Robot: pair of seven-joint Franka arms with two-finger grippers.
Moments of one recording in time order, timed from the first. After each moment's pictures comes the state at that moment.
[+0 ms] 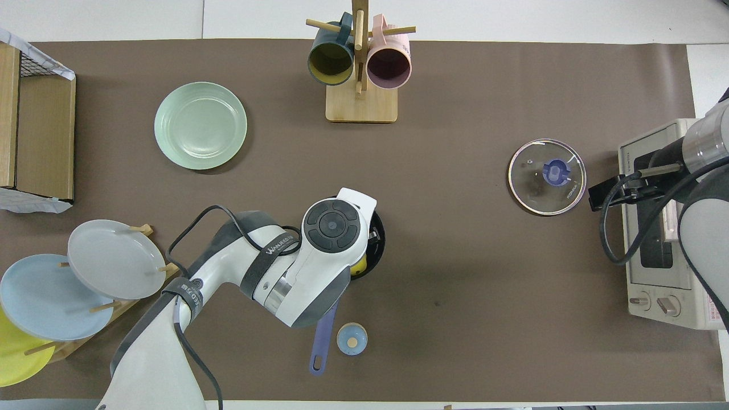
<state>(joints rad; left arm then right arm) -0.67 0.26 -0.11 -1.98 -0.04 2.18 -1.06 0.00 -0.02 0.06 -1.67 0.00 1.53 -0.06</state>
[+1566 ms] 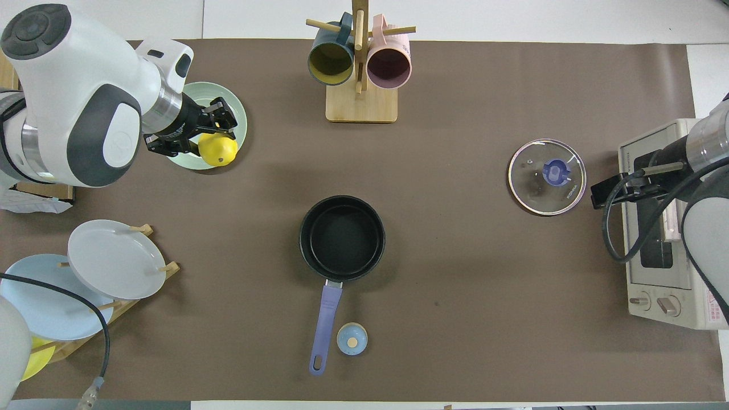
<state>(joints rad) -0.17 0.39 -0.07 -1.51 -0.10 1.88 -0.53 -0.01 -0.02 0.06 -1.67 0.00 1.53 -0.06</state>
